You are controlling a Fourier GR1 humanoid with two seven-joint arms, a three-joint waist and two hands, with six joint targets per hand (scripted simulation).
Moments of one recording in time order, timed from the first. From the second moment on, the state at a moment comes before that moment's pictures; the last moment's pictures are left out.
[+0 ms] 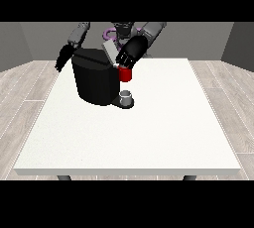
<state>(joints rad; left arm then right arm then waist) -1.27 0.45 0.11 -0.65 -0.79 -0.36 -0.11 -0.46 -0.08 -0.06 -1.28 0.16 -0.18 0.01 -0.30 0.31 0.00</state>
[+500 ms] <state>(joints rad) -1.27 0.49 0.08 -0.64 -0.84 -0.33 -0.18 -0.48 -0.08 -0.06 -1.29 0.16 -0.19 0.01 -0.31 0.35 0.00</state>
